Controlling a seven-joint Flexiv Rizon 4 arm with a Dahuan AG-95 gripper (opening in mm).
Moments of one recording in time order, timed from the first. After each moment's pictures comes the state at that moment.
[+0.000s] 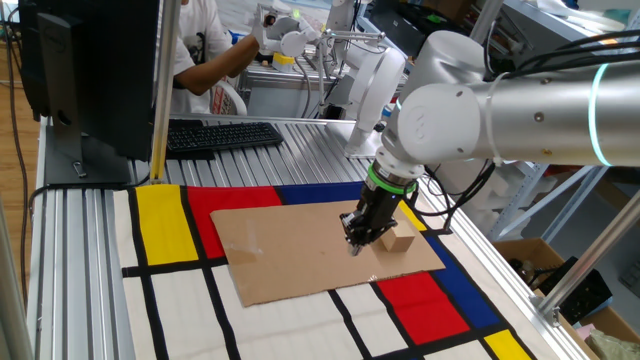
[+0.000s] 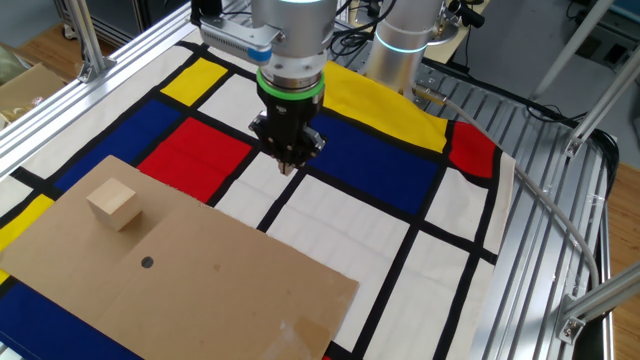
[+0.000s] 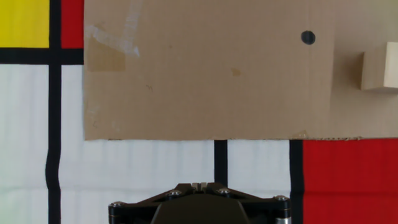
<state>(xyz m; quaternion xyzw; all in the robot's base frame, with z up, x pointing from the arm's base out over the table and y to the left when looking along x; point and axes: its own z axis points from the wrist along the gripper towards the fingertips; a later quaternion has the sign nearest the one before) 0.500 -0.002 0.170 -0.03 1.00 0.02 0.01</state>
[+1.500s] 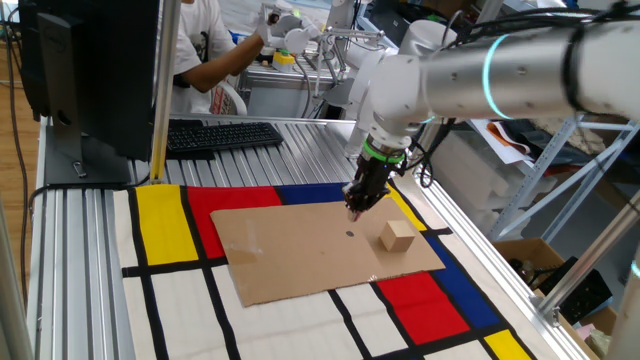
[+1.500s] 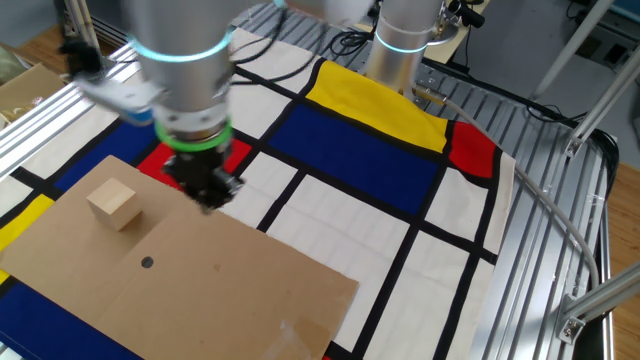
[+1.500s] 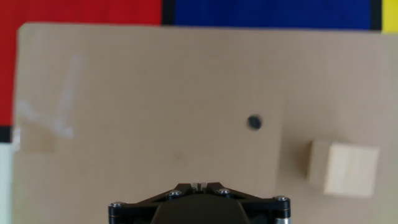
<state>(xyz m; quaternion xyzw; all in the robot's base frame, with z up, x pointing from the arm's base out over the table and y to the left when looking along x) 0.644 -0.090 0.140 -0.05 1.00 0.00 0.00</state>
